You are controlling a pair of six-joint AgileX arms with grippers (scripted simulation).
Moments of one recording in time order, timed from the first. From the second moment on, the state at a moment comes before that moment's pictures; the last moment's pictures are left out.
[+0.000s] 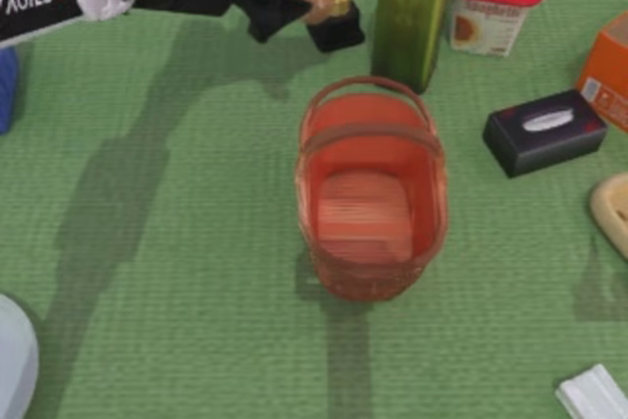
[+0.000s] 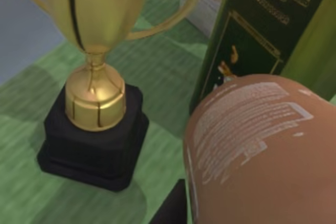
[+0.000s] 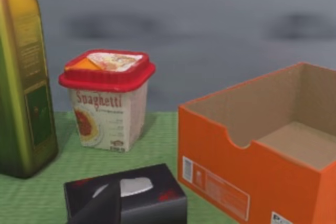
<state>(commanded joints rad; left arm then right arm) -0.25 2.32 1.81 -0.17 0.72 0.33 0.00 0.00 0.00 0.00 0.00 0.00</state>
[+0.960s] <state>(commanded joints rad) -0.32 2.07 1.34 0.69 1.27 0.05 0.00 0.00 0.00 0.00 0.00 0.00</state>
